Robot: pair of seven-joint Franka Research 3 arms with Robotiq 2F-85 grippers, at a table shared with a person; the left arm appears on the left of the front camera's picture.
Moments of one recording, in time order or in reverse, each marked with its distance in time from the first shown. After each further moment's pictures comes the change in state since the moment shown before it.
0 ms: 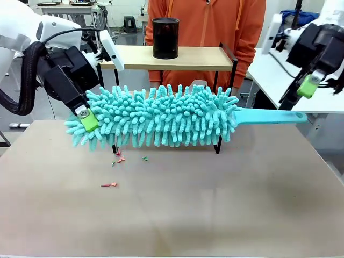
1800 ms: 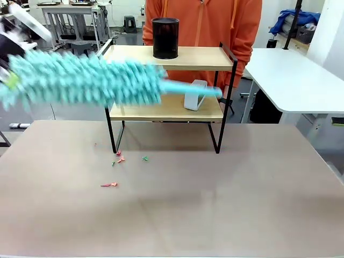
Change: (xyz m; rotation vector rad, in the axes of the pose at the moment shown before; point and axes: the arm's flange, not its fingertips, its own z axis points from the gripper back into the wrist) left arm -0.108 -0.048 0.111 -0.115 -0.373 -0.301; right arm -0.228 -0.071 0.036 0.004 -1.079 -0.389
